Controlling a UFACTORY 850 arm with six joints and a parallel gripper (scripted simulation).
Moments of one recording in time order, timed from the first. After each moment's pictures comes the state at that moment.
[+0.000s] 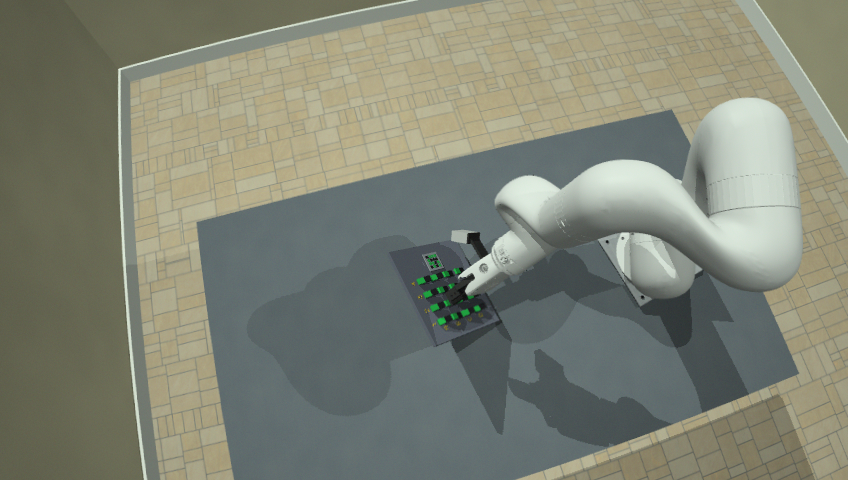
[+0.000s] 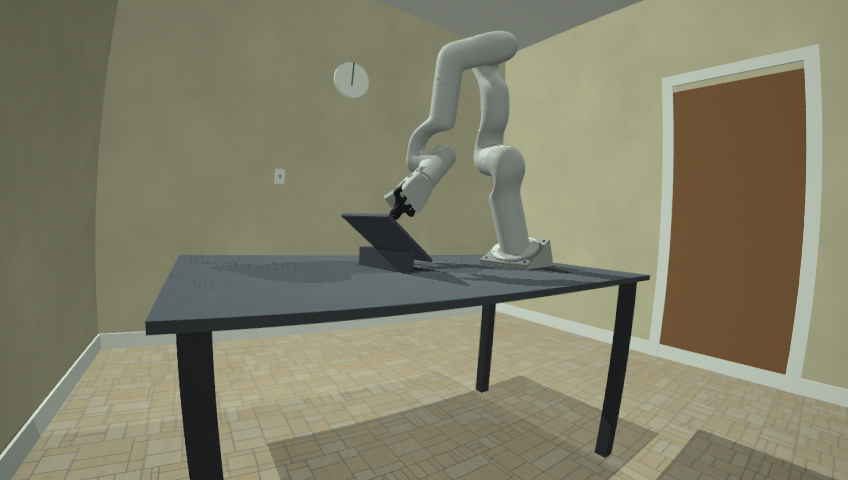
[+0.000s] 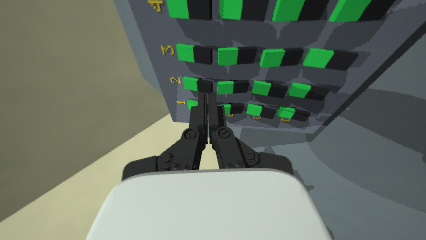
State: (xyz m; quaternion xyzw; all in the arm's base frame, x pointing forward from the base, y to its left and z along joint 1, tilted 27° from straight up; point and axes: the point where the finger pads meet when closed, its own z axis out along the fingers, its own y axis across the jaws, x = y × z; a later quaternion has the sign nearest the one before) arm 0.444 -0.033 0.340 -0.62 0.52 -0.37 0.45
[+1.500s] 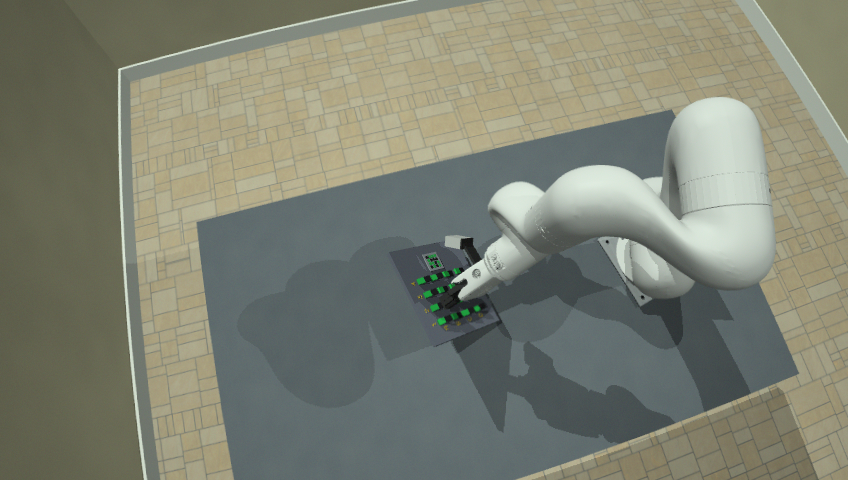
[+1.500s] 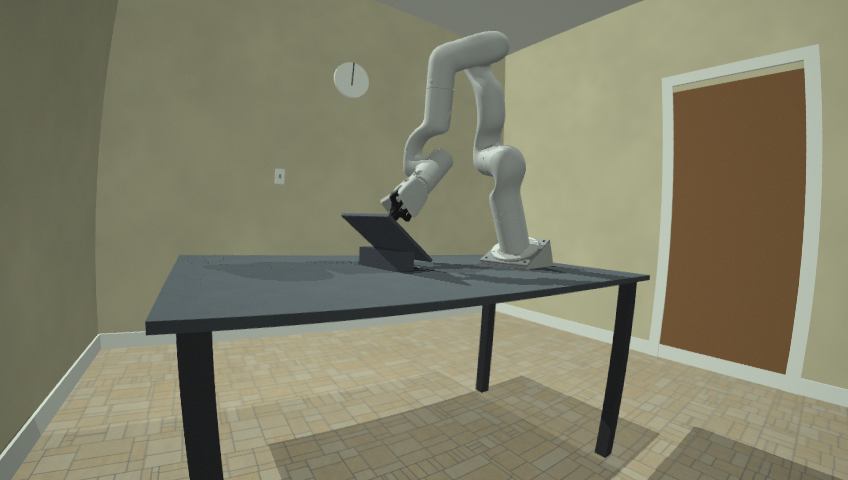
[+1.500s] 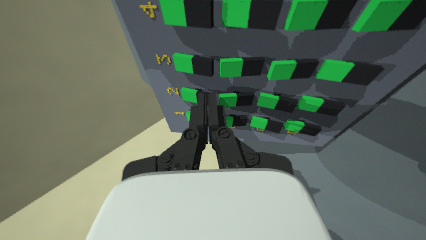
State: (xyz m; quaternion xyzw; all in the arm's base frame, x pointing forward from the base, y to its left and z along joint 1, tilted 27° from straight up) arm 0.464 -0.029 0.333 -0.62 0.52 -0.37 0.45
